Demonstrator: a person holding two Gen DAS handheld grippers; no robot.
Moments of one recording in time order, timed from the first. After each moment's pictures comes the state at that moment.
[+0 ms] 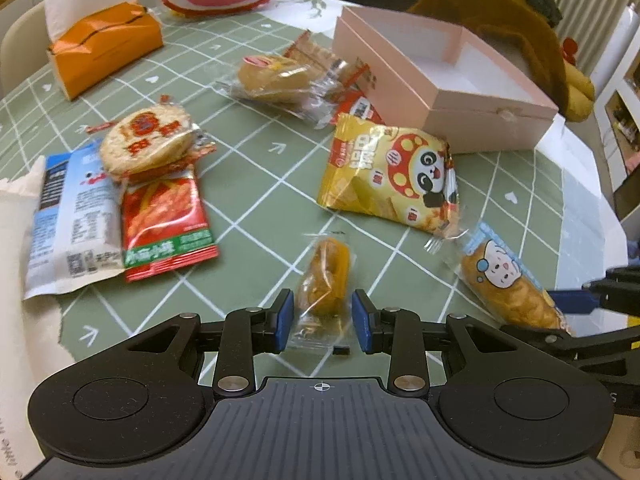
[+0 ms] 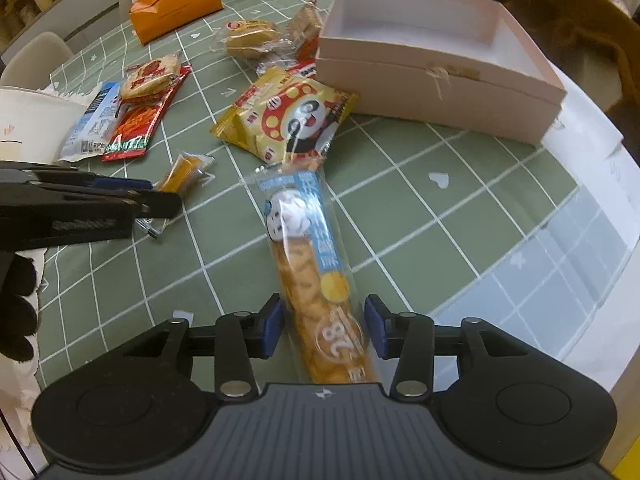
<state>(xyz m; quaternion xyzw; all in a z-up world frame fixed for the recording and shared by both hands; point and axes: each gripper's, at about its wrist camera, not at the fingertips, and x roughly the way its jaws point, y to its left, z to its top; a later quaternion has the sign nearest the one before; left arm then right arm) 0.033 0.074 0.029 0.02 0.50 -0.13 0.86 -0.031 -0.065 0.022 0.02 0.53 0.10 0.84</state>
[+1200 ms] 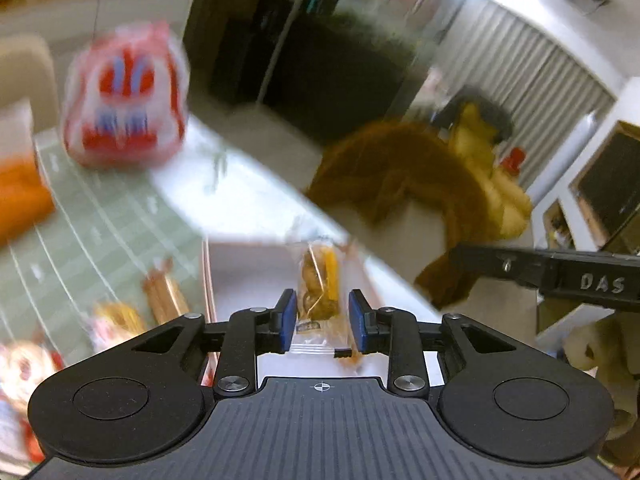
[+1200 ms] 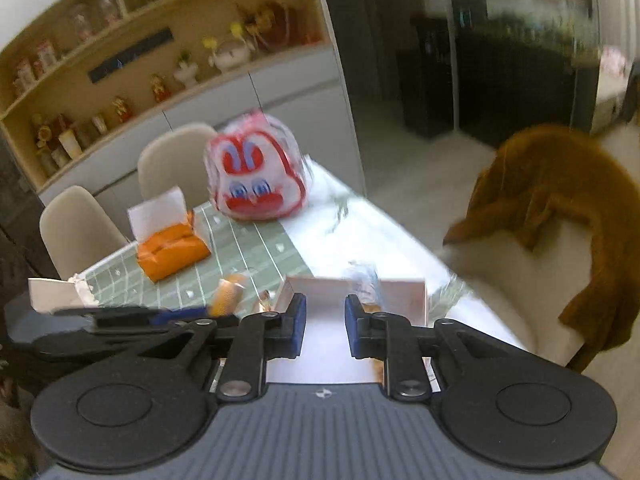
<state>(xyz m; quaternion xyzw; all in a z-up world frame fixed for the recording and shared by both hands) 0.175 -0.019 0.159 -0.12 0.43 -0.19 0.88 0.118 -0.203 0.204 0.11 0.39 0.14 0.90</state>
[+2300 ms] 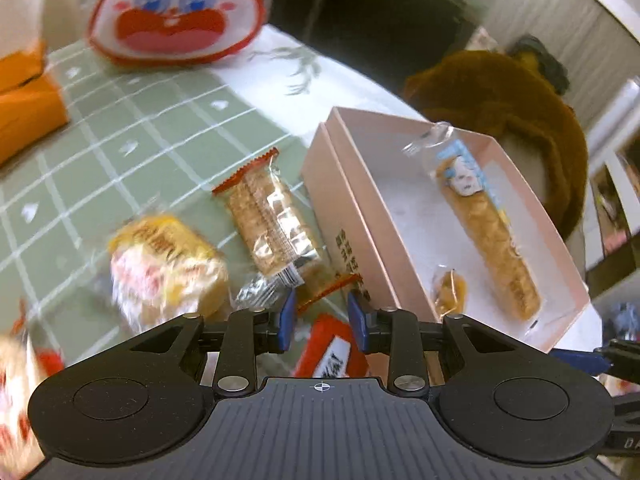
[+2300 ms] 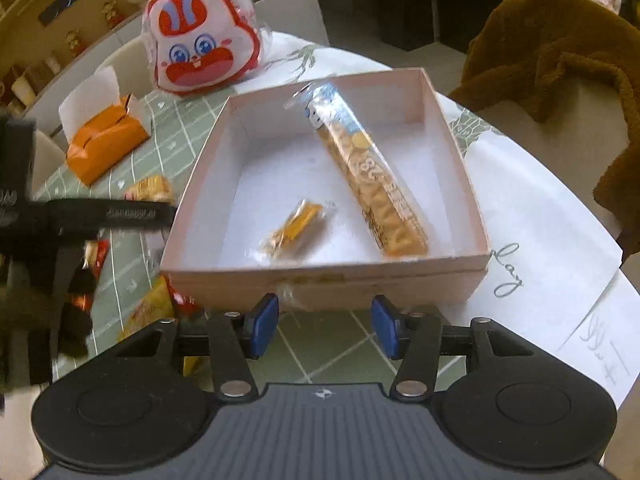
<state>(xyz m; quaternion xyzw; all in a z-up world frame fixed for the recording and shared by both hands) 0.234 0.034 0.025 -0.07 0.47 -0.16 0.86 0.101 -0.172 0.032 0.10 0.49 0.11 0.86</state>
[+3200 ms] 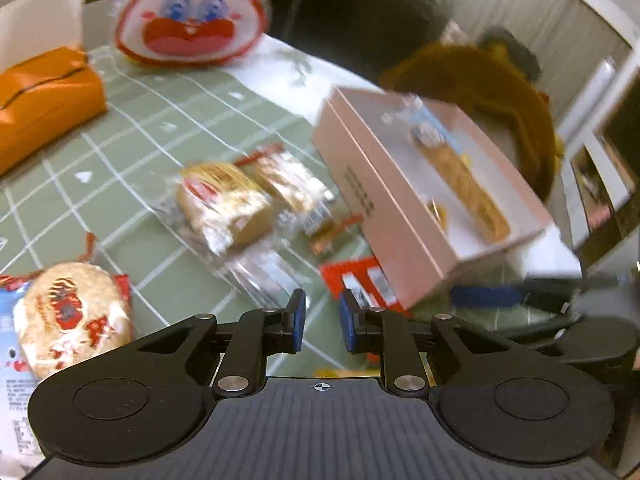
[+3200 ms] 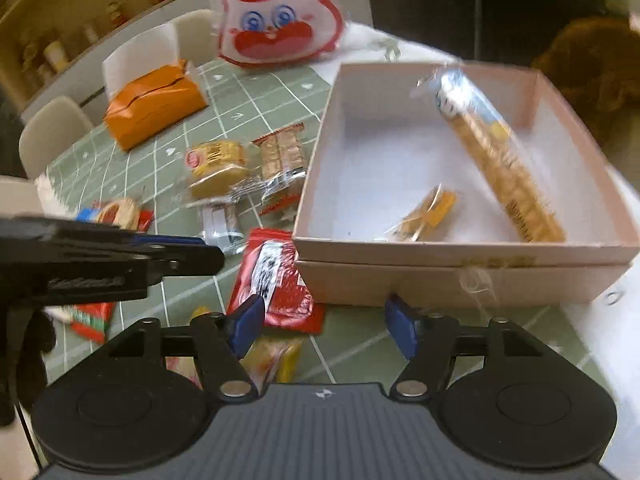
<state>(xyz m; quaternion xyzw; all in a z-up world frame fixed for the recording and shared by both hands) 0.160 0.078 0.043 -0.07 0.45 -0.17 0.87 0.111 -0.084 0.016 0.09 0.47 0.16 0.86</state>
